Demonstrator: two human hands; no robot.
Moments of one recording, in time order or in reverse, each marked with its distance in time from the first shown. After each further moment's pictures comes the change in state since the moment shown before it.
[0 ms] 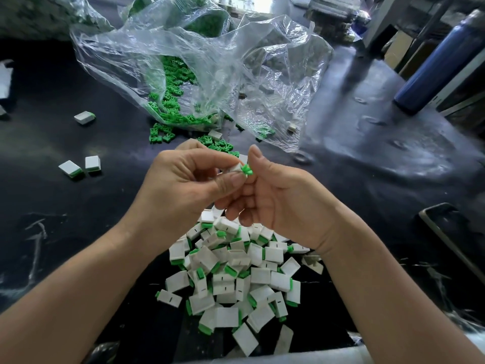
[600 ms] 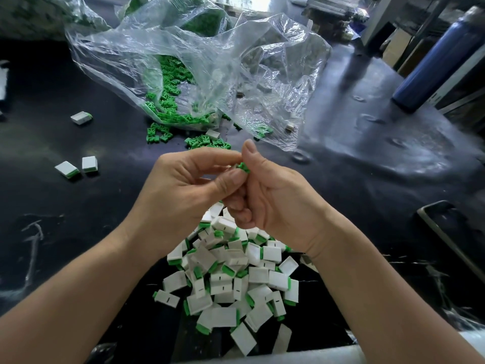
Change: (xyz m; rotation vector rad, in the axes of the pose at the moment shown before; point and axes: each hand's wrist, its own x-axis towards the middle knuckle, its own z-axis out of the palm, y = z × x) left_hand -0.002 -0.002 0.003 -0.136 -0.130 0.045; right_hand 0.005 0.007 0.006 0.013 0.043 -0.044
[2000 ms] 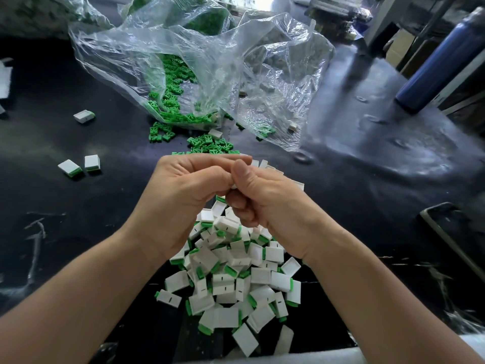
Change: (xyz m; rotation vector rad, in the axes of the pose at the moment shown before) left_hand 0.000 0.001 0.003 -0.160 0.127 -0.170; right_hand -0.001 0.005 0.009 -0.283 0.220 -0.040
